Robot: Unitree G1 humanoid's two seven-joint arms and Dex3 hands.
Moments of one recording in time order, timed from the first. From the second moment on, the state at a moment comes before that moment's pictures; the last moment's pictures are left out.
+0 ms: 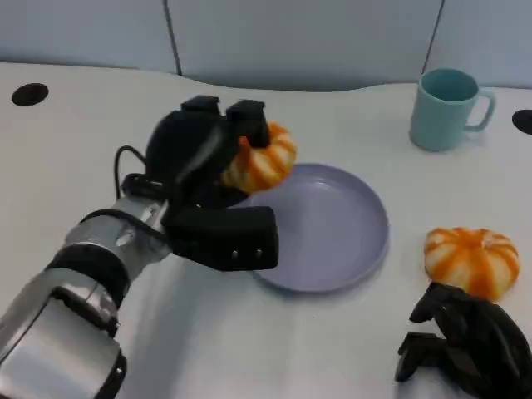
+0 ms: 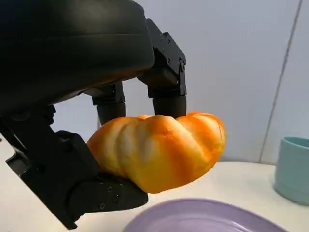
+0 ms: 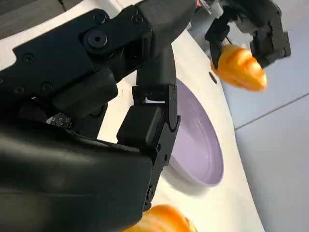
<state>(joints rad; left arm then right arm) -0.98 0.11 -0.55 1.29 0.74 -0.51 0.57 0.00 -0.01 -0.13 0.30 0.42 0.14 0.54</state>
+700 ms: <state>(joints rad) -1.07 -0.01 -0.54 1.31 0.72 -0.44 0.26 -0.02 0.03 -0.11 0.33 0.41 0.11 0.54</state>
